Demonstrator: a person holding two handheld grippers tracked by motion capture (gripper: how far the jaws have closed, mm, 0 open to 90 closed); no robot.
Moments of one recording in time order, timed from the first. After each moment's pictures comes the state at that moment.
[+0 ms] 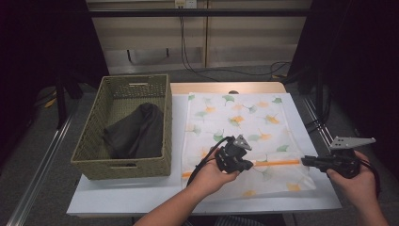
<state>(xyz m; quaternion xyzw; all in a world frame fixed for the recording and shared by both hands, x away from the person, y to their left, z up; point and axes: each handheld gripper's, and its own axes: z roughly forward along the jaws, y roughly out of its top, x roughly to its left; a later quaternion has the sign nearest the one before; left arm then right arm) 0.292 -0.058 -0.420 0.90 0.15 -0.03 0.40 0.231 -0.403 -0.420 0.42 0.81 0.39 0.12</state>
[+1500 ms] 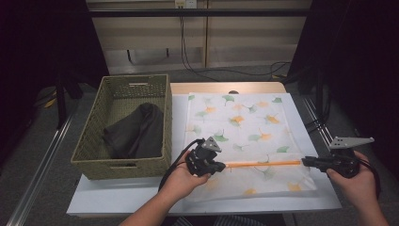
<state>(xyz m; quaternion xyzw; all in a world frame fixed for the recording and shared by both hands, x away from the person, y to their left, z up) 0.288 0.019 -0.418 0.91 0.19 -0.01 0.37 0.233 -0.406 -0.424 0.44 0.81 0.37 0.12</state>
